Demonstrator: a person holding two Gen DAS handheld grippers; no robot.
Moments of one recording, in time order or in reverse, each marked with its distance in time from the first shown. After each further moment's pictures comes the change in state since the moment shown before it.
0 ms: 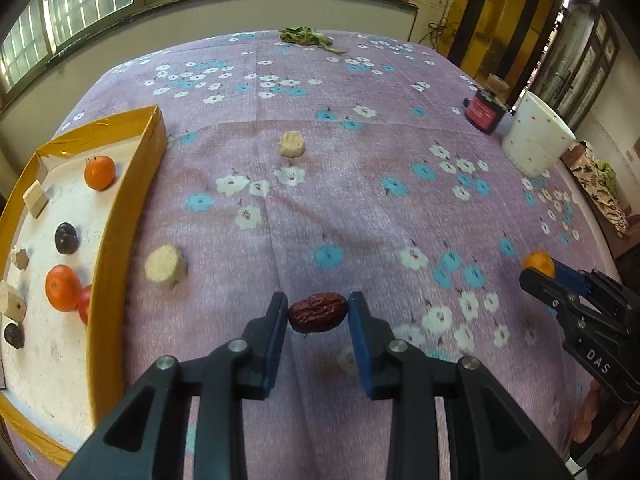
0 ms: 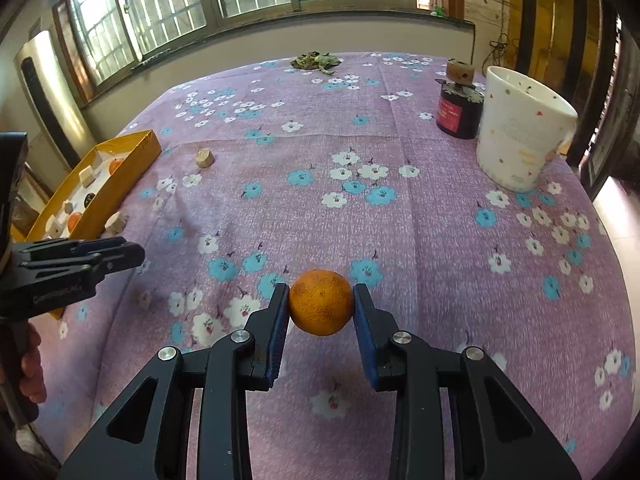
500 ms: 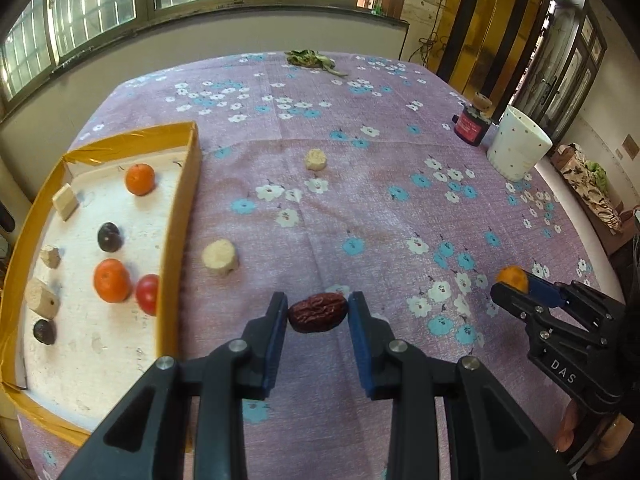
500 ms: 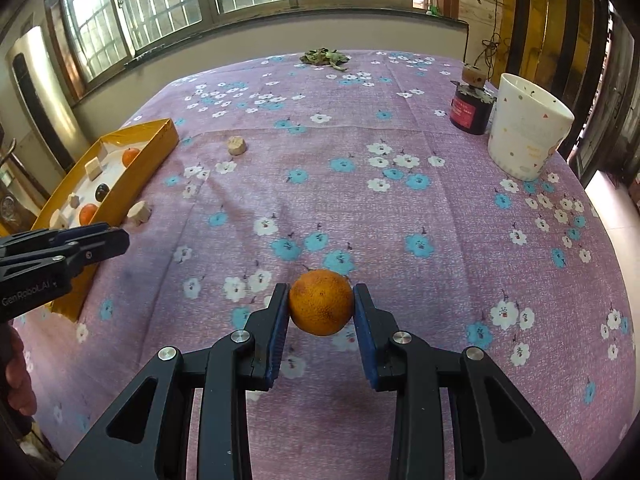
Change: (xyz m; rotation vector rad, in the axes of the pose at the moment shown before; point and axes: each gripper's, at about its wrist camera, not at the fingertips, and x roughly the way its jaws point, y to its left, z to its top) left arm -0.046 0.030 -0.016 0.016 -0.064 -0.018; right arm -0.011 0.057 -0.011 0.007 0.009 -0.056
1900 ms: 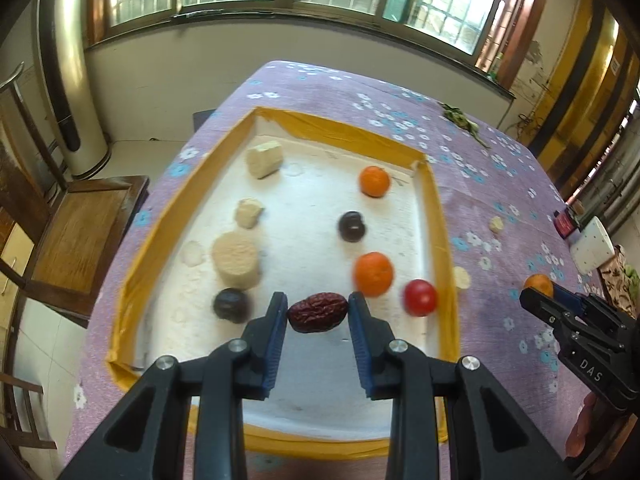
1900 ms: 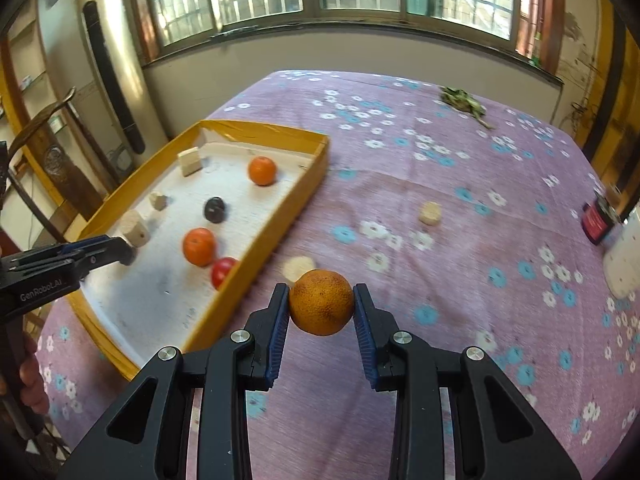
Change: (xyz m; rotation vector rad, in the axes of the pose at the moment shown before) left arm -0.050 0.193 -0.037 -0.334 -0.085 0.152; right arm 0.026 0.171 0.057 -0.245 -0.020 0.171
